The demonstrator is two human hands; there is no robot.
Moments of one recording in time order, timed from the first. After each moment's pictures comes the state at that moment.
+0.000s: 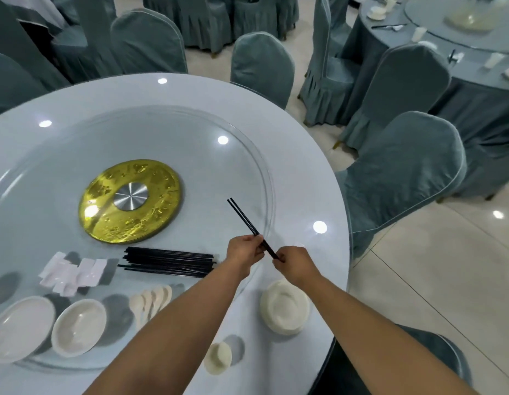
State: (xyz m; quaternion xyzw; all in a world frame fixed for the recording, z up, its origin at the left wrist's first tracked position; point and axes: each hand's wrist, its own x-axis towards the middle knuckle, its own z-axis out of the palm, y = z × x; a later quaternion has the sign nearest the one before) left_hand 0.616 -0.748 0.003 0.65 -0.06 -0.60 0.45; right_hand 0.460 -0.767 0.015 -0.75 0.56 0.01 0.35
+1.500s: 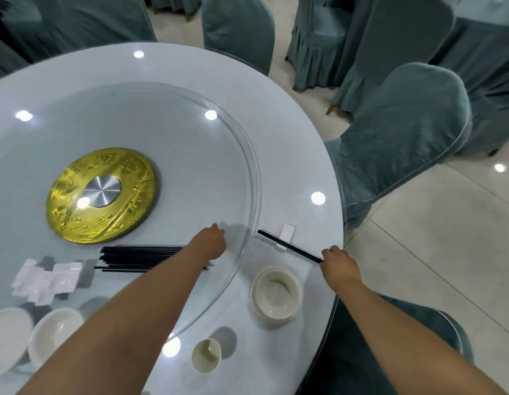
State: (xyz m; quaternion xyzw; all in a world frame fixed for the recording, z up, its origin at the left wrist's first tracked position) left_hand 0.668 -0.772 -0.031 0.72 -0.57 -0.33 -0.21; right_hand 0.328 -0.775 -0.076 -0.75 0.62 0.18 0.15
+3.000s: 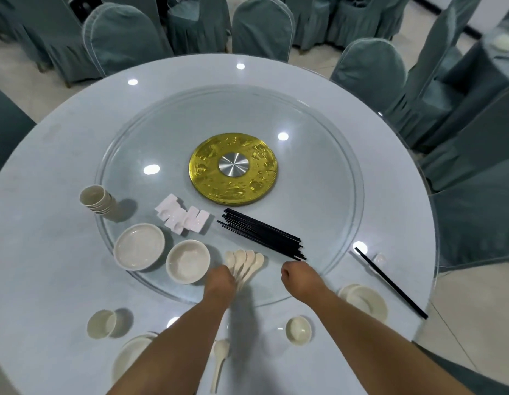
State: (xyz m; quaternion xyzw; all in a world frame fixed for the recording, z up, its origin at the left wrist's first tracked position) left_hand 0.809 -0.507 -0.033 0.89 -0.31 -0.33 0.04; right_hand 0.635 -0.635 -0.001 -0.84 0.43 0.18 0.27
